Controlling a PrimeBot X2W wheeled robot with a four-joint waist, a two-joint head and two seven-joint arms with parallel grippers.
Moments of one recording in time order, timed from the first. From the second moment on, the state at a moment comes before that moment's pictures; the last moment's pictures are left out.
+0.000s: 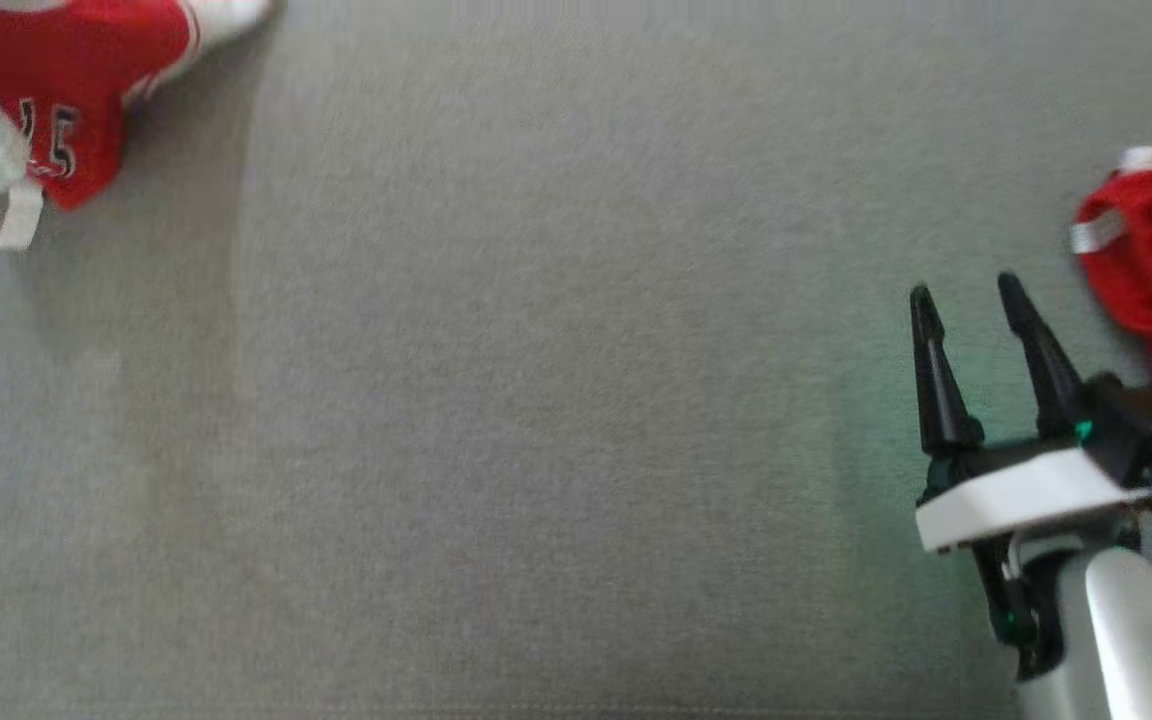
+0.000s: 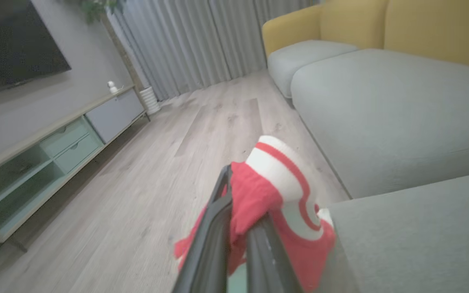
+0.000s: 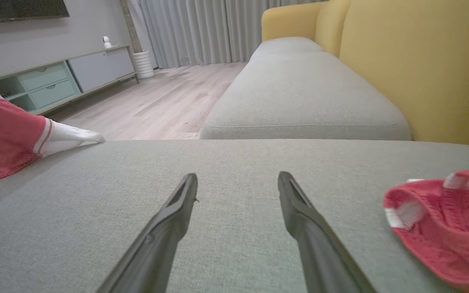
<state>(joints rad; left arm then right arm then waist) -1.08 0.64 -0.58 0.83 -0.58 -0.13 -0.04 -0.11 -0.05 0.03 0.00 0.13 0.13 -0.01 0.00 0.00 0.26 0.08</state>
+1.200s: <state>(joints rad) -0.93 0.50 -0.62 0.73 -0.69 -0.02 -0.08 -0.15 -0.05 0.05 0.12 0.20 0.13 -0.11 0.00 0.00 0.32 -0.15</state>
